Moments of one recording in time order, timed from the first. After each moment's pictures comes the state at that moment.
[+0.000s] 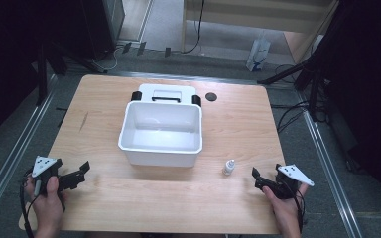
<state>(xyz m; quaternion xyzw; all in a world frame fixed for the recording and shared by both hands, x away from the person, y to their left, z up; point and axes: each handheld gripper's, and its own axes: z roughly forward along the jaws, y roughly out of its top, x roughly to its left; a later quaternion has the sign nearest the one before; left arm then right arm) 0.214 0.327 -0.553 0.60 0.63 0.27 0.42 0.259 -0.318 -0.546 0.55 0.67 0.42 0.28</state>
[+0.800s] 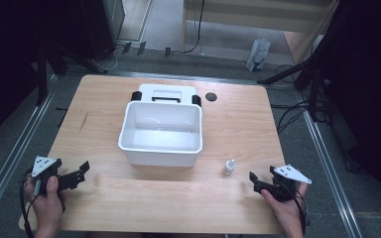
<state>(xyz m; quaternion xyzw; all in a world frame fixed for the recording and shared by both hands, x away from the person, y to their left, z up) 0.214 0.327 -0.553 0.60 0.63 0.27 0.42 0.251 -0.307 -0.532 0.52 0.72 0.40 0.24</state>
